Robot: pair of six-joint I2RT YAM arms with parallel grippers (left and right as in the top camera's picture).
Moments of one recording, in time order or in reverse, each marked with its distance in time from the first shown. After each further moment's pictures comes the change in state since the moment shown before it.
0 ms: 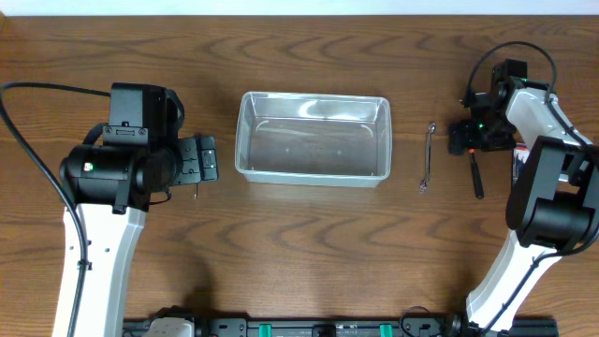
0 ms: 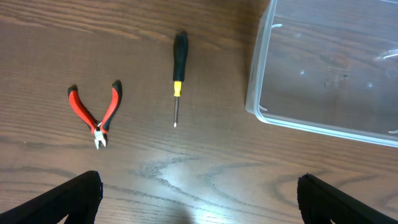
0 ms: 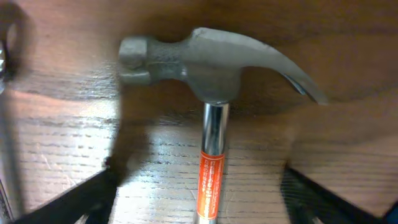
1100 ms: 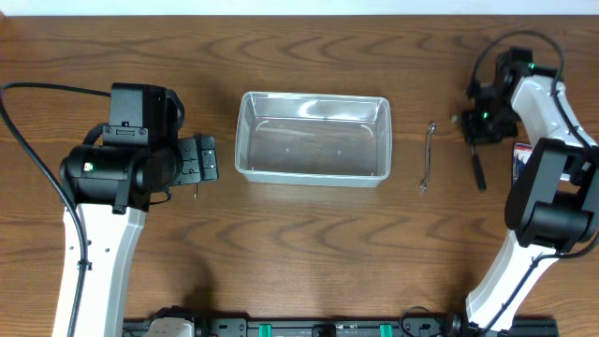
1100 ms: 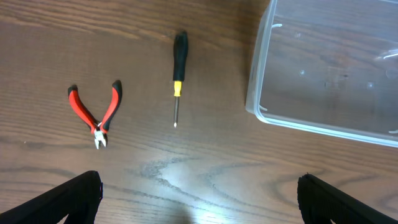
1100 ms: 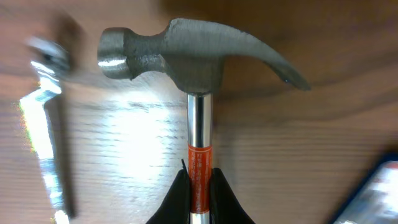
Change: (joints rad) left arm 0.000 0.000 0.000 0.000 0.000 0.000; right arm 0.018 -0.014 0.178 -0.185 -0.012 0.036
